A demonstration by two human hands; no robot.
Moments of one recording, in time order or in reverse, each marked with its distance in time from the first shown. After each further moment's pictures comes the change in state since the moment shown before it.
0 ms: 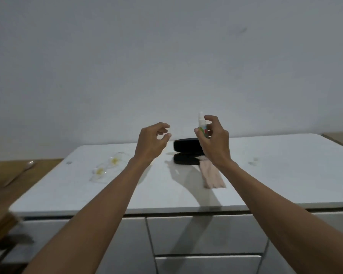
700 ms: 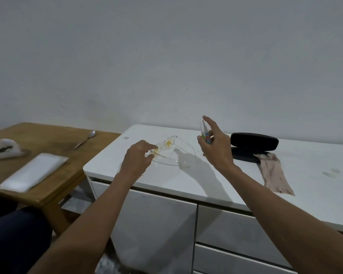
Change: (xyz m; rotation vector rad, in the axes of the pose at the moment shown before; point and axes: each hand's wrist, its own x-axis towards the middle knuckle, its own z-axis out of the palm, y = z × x) left_hand -0.111 -0.145 -0.152 0.396 0.058 -0.186; right_hand -0.055 -0.031 0.153 0.047 -0.325 -0.040
